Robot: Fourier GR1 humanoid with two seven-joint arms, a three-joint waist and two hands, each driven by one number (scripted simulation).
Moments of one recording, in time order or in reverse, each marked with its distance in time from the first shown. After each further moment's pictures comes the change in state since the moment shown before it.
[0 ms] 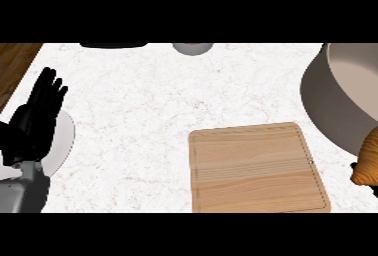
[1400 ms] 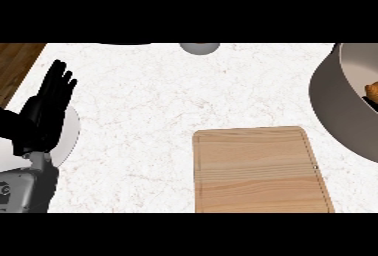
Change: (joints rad) left arm -0.062 -0.028 -0.003 0.033 -0.021 -0.022 0.007; right arm -0.487 -0.383 -0.078 1.293 0.306 -0.541 -0.431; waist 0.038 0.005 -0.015
